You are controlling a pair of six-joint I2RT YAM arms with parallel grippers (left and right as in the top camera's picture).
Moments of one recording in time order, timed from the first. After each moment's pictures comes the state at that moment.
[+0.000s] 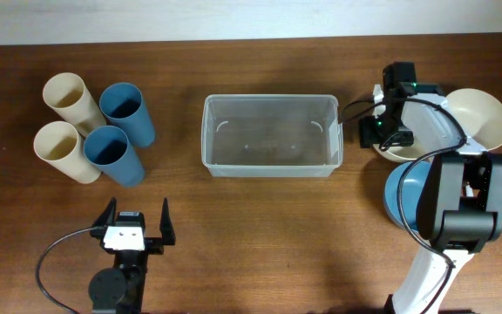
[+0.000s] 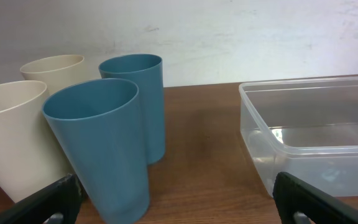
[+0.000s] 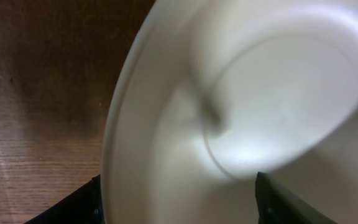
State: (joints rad) left arm -0.04 0.01 0.01 -0.08 -0.01 0.05; right arm -0.07 2.08 1.54 -0.88 0.05 -0.06
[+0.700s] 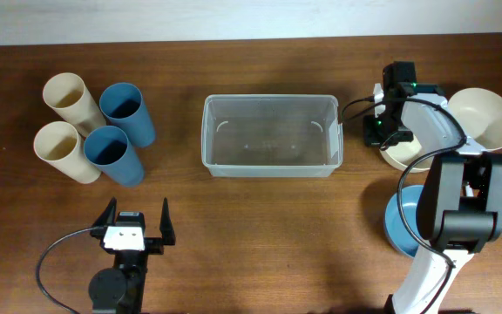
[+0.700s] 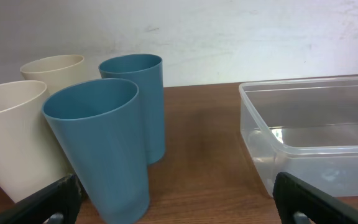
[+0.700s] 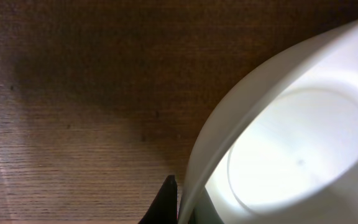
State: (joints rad) left arm -0.04 0.01 0.01 -0.08 -0.01 0.05; right arm -0.07 2.08 1.54 -0.86 0.06 -0.06
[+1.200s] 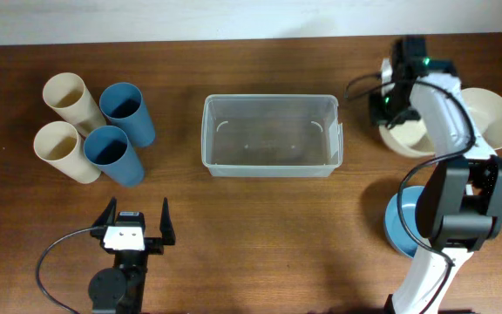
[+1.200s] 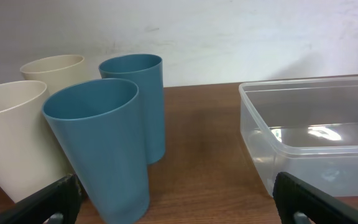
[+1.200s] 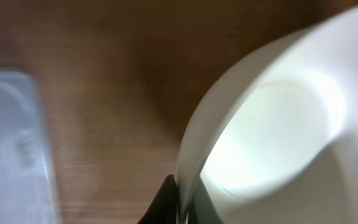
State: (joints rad) left arm -0.04 0.01 0.01 -0.08 -0.01 0.05; right arm -0.07 2.09 1.82 -1.07 0.02 -0.03
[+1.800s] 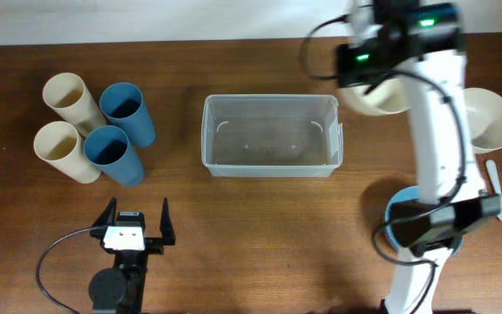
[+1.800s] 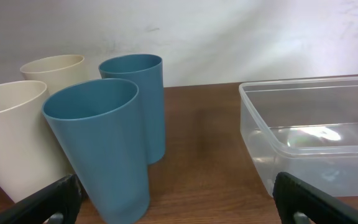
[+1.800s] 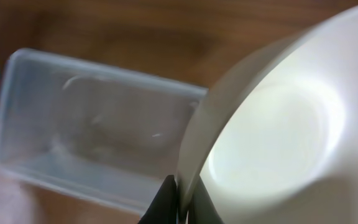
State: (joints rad) left arm -0.04 0.01 0.01 -0.08 -0.01 0.05; right arm 0.21 2.10 2.48 -1.52 -0.10 0.04
